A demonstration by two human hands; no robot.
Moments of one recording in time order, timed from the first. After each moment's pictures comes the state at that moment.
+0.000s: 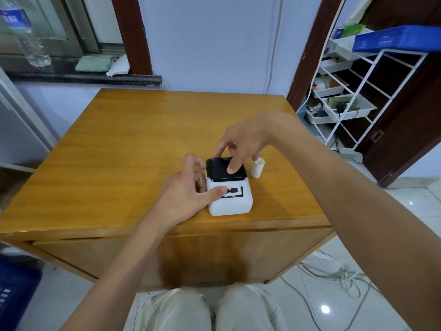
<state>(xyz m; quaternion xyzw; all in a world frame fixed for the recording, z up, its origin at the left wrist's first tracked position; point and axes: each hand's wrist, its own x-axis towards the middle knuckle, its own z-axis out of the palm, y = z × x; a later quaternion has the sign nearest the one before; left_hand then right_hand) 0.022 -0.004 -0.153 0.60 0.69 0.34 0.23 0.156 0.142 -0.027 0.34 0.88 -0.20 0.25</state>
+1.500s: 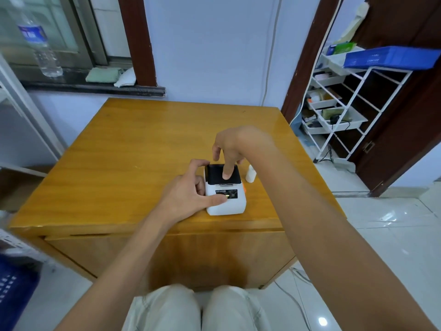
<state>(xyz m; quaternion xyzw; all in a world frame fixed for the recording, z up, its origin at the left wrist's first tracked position) 0.023 -0.003 -0.154 0.60 0.66 0.37 0.25 0.136 0.117 -0.017 0.42 0.87 -0.07 0.25</state>
